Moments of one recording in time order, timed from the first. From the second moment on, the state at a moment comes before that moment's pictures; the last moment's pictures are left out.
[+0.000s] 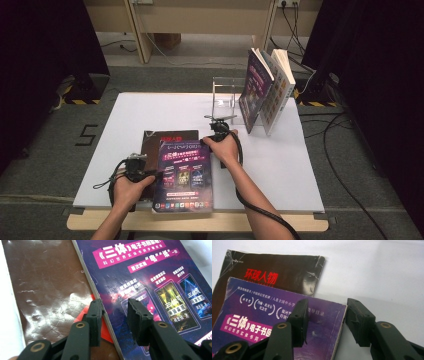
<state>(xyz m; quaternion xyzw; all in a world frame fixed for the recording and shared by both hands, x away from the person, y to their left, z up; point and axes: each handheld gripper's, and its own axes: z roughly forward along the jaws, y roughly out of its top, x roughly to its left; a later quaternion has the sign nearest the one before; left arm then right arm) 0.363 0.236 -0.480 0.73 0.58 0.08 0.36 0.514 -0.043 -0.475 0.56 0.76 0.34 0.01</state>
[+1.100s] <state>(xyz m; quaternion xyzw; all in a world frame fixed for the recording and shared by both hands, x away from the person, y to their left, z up) 0.363 0.235 -0.479 0.73 0.58 0.08 0.36 0.495 -0.050 -0.463 0.55 0.76 0.35 -0.03</state>
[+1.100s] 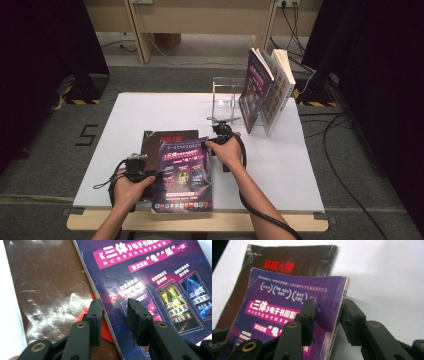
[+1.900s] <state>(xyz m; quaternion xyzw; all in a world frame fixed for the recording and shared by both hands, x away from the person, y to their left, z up) 0.363 0.239 -0.478 0.73 0.58 0.08 0.36 0.490 -0.048 -0.450 0.54 0.76 0.36 -0.10</state>
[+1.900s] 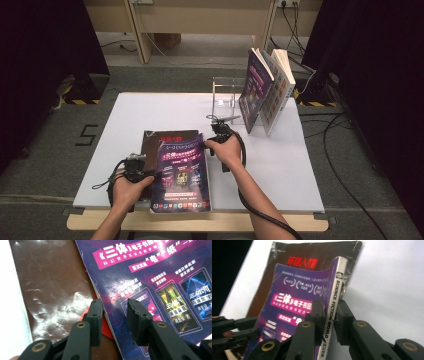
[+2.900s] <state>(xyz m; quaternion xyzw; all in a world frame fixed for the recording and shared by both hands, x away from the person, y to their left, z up) 0.364 0.245 -0.469 0.72 0.57 0.09 0.39 0.470 -0.074 -0.397 0.50 0.73 0.46 -0.01</state>
